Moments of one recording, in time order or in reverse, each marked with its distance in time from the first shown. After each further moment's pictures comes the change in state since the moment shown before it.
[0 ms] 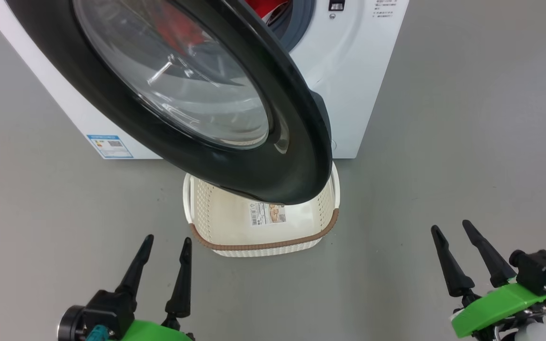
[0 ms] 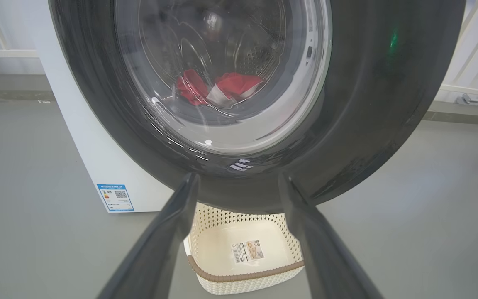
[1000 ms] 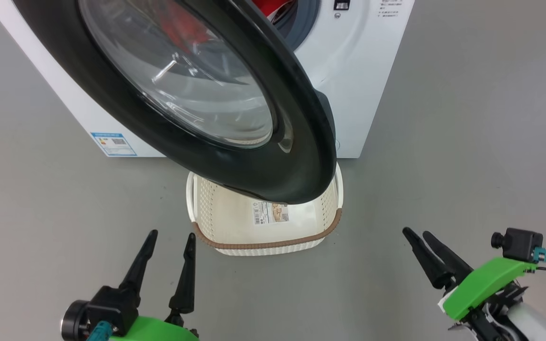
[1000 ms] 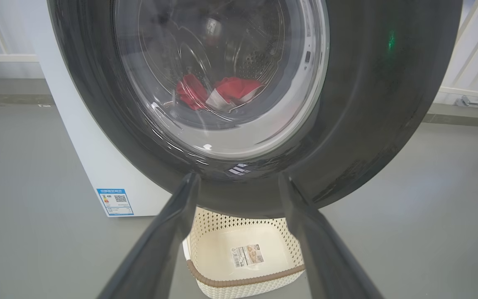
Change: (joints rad) left arm -0.016 0.000 -0.016 -0.003 0.000 0.007 0.000; right arm -0.152 -0.138 0.320 0.051 0.745 0.000 0.180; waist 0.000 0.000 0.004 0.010
